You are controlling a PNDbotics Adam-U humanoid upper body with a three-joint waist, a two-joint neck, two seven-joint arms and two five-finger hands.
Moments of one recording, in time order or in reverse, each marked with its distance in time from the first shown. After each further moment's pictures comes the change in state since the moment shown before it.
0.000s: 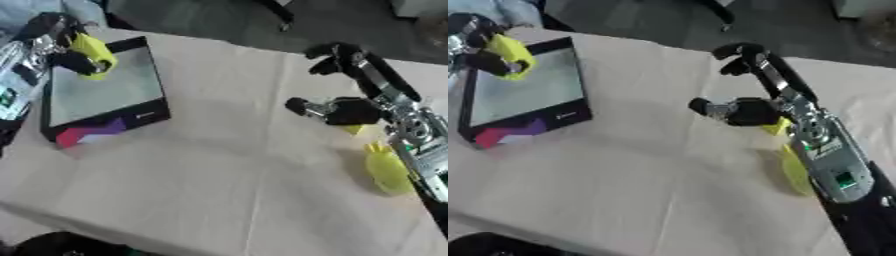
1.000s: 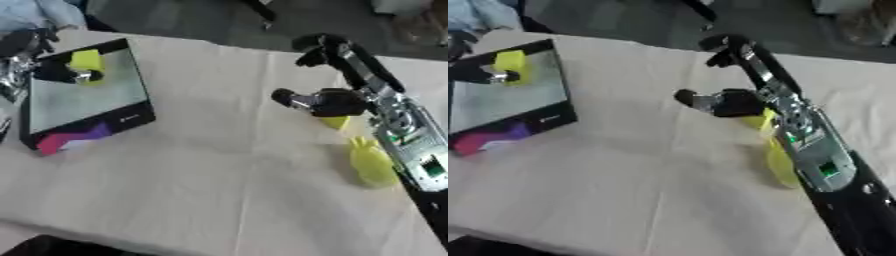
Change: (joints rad) left arm 0.016 -0.004 0.031 -0.022 -0.041 -0.016 0.067; right arm 0.001 -0.015 -0.019 -0.006 -0.004 0.011 -0.024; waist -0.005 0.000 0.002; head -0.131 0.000
